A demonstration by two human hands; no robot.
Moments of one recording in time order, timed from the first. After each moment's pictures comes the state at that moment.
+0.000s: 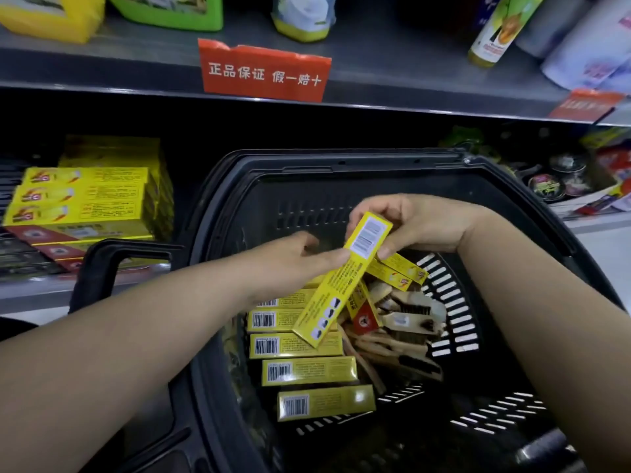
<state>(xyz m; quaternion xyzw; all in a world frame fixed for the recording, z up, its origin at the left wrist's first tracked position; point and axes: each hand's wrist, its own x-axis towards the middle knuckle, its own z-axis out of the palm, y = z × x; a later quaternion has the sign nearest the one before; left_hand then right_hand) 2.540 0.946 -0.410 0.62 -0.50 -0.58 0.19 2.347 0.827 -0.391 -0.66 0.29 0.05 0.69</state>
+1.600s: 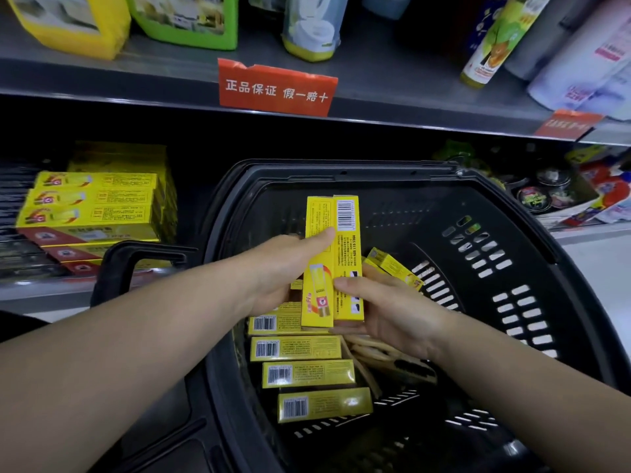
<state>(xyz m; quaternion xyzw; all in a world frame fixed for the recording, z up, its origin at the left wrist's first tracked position) 2.540 0.948 -0.402 0.55 -0.30 -0.72 0.31 2.372 0.937 -0.413 -0.43 0.47 -0.12 0.76</state>
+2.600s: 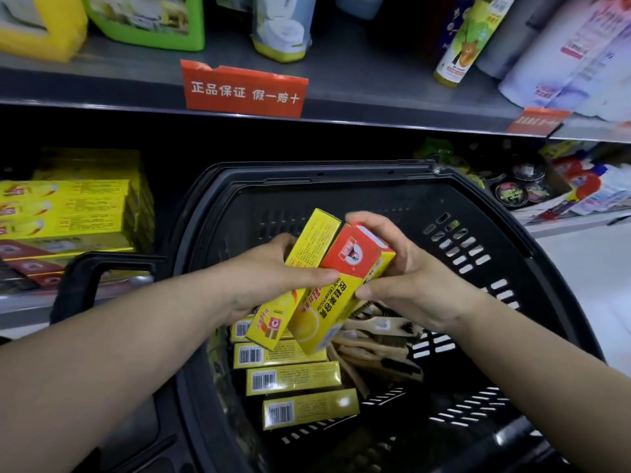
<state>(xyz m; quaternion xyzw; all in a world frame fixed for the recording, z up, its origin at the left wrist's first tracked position) 2.540 0.951 -0.403 0.54 -0.39 -0.69 0.27 2.337 0.912 -0.388 -0.53 0.31 -0.22 0.76</state>
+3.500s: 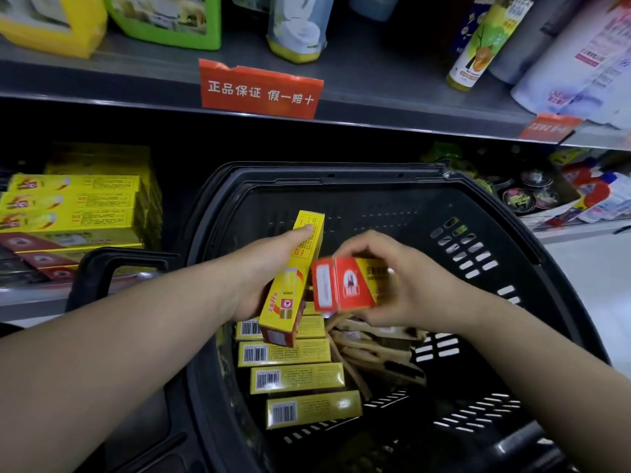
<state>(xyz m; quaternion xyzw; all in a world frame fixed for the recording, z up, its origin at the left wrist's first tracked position) 2.543 0.942 -0.402 0.59 -0.22 -0.74 0.25 2.347 0.915 -0.367 -0.86 0.32 -0.07 0.39</state>
